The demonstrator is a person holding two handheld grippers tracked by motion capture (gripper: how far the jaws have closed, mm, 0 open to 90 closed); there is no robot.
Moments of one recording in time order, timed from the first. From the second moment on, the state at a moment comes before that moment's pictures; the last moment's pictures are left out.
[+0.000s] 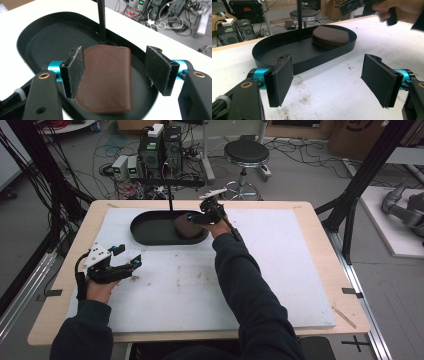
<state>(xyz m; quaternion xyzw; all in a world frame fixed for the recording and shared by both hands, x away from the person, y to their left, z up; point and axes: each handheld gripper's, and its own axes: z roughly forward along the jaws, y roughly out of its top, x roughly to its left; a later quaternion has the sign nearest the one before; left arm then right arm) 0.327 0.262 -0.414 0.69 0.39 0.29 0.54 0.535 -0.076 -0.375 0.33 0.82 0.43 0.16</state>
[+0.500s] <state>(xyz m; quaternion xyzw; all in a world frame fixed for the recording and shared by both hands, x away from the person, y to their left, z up) 0.329 0.261 -0.414 0.68 0.40 0.26 0.56 0.459 -0.204 -0.338 0.30 0.82 0.45 0.19</state>
